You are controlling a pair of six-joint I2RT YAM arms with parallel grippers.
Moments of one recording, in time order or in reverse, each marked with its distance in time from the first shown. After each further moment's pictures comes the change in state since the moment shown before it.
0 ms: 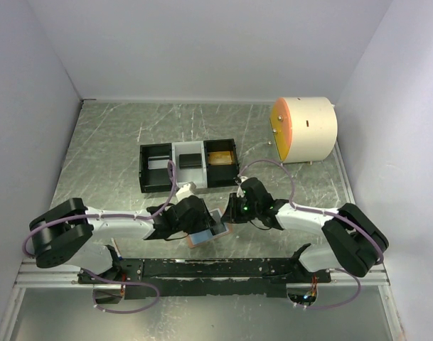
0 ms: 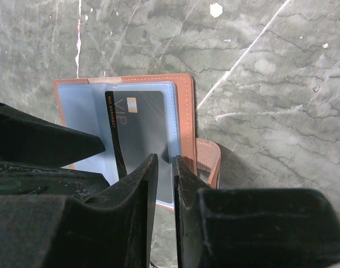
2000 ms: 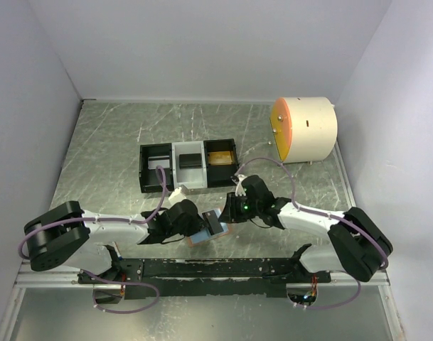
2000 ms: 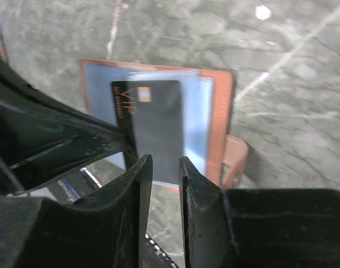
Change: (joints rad) left arm 0.005 -0.045 -0.106 0.108 -0.020 -0.127; right arm 0.000 -0.048 0.009 -0.034 -0.068 -0.042
